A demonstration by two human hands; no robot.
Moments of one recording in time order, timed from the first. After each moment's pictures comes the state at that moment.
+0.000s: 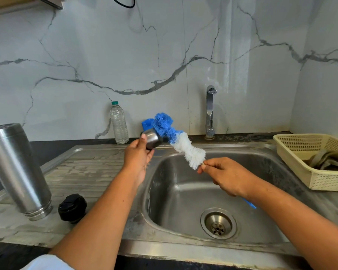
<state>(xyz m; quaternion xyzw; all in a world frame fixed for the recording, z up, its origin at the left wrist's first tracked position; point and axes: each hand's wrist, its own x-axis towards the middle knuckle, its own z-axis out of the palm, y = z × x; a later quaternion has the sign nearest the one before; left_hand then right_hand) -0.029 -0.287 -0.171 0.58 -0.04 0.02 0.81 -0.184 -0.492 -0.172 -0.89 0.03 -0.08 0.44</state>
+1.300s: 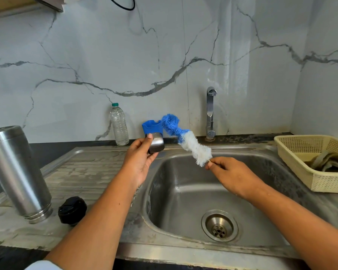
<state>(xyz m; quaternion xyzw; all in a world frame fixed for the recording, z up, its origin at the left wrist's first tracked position) -0.024 -0.285 -0.171 0.53 -0.08 -0.04 0.85 -0.180 -0.501 -0.178 -0.91 0.08 -0.14 0.38</state>
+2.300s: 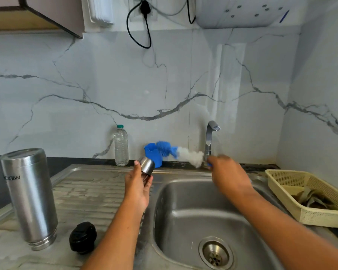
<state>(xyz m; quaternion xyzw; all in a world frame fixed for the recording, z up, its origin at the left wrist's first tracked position) -0.014 -0.263 -0.171 0.39 0.05 -0.05 0.92 -0.141 -0.477 -0.110 -0.96 0.12 -0.26 0.00</state>
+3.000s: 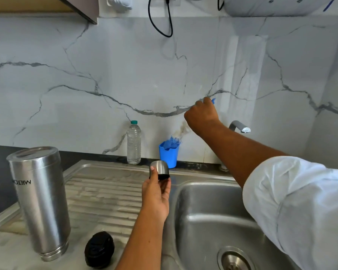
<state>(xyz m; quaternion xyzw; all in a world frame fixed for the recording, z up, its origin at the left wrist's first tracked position) -0.003 -0.259 -0.180 0.28 0.11 -0.11 0.95 0.027 -0.406 0.014 -0.89 0.06 -0.24 -0.39</state>
